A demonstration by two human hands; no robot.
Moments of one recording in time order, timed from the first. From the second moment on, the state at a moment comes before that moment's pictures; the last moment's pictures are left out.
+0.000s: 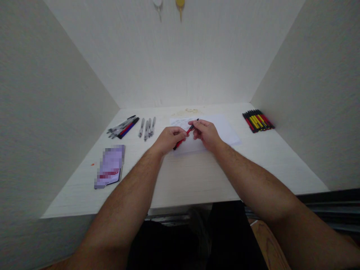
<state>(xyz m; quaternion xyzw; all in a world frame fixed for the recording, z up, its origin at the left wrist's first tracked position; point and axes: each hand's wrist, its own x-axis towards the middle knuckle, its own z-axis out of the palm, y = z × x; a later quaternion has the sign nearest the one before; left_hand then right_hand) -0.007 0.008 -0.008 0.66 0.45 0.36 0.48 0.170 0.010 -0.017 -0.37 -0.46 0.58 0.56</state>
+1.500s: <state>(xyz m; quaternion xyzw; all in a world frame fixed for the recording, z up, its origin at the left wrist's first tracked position) -0.005 0.009 -0.010 0.66 0.44 0.36 0.50 0.176 0.010 -0.008 -0.39 -0.43 0.54 0.61</state>
